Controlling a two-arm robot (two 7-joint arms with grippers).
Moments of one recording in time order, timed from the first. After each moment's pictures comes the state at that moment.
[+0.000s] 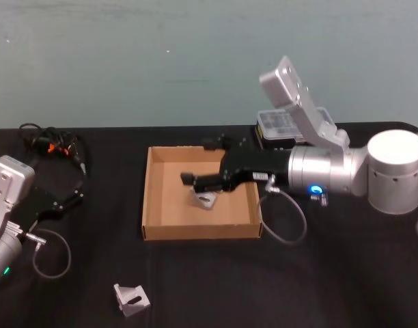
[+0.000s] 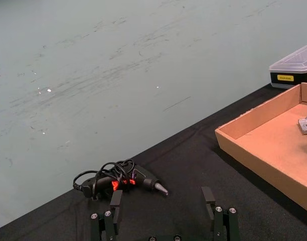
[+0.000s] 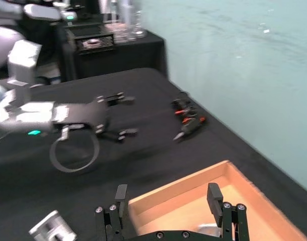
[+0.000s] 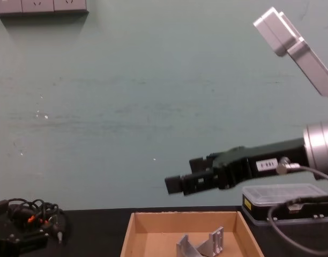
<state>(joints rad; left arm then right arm) -0.20 0.60 0.45 -1.41 -0.25 -0.12 0.03 0.61 0.48 -0.60 -1.41 0.45 0.30 0.71</state>
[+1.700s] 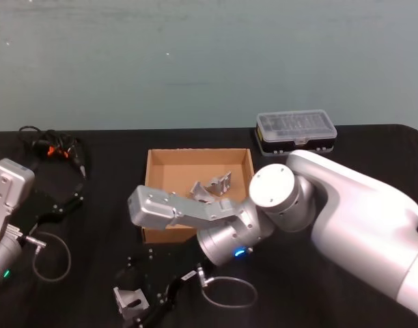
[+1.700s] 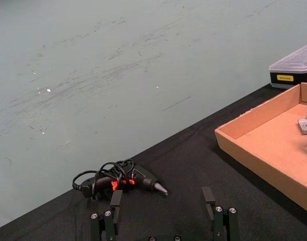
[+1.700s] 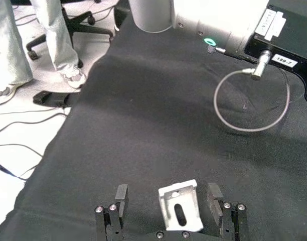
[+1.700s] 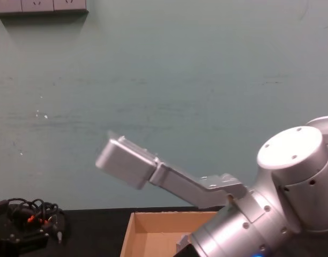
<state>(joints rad) -0.20 0.60 0.45 -1.41 -0.25 -0.12 0.03 0.84 0.28 -1.07 -1.11 0.26 0.12 1.07</state>
